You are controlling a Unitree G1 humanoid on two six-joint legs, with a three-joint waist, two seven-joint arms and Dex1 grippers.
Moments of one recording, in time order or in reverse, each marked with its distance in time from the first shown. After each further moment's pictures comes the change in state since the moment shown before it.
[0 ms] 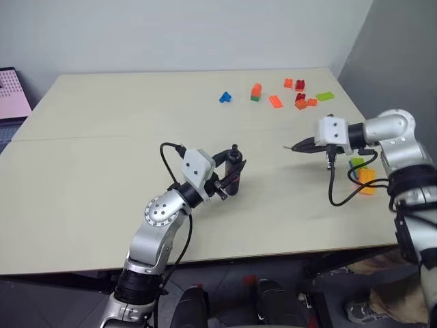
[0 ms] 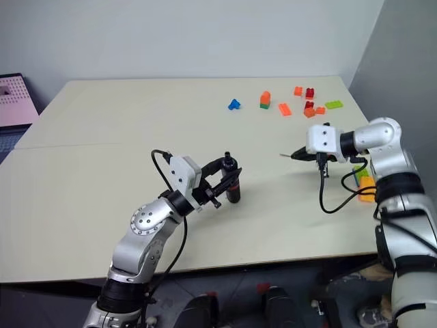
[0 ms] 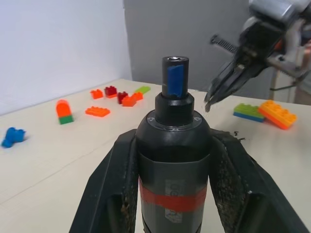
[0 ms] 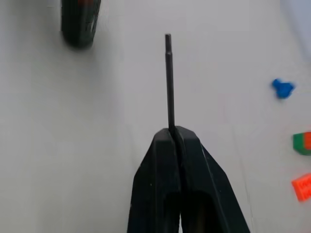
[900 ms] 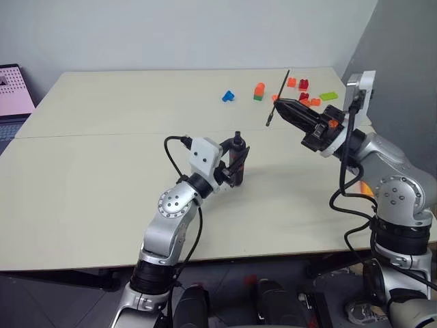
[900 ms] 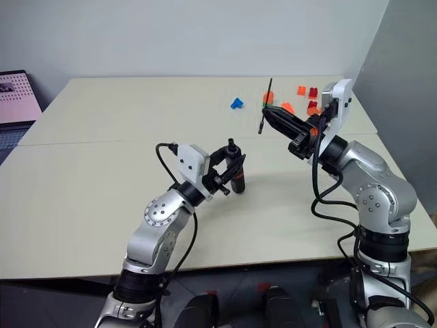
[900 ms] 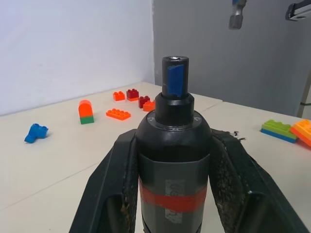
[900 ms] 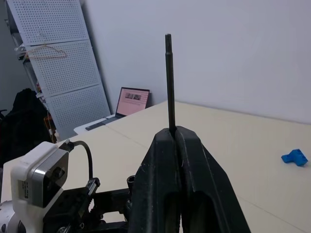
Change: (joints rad) left arm -0.067 -0.105 -0.029 0.023 0.047 0.044 0.121; right arm 0.241 0.257 -0.265 -0.872 0.674 0.903 -0.720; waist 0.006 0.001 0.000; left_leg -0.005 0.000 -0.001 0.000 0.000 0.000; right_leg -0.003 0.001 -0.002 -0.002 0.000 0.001
